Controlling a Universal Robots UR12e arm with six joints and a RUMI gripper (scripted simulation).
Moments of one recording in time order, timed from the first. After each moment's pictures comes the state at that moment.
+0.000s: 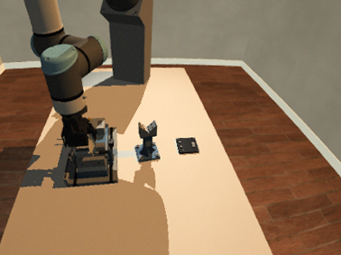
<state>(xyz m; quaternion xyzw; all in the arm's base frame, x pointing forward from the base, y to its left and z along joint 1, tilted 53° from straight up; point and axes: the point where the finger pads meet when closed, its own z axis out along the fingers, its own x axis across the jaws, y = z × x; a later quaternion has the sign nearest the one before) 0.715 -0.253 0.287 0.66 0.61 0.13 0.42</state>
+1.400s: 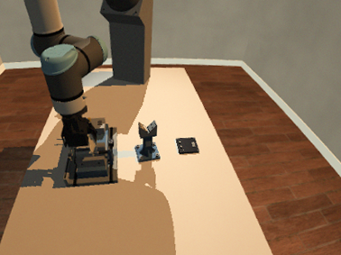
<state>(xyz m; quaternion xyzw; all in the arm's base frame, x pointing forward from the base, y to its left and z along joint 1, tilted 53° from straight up) 0.715 -0.253 0.287 0.66 0.61 0.13 0.42</state>
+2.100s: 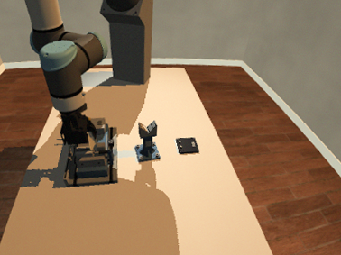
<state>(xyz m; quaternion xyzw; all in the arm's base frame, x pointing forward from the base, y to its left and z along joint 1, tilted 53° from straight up) 0.708 -0.249 0.294 0.66 0.61 0.13 0.42</state>
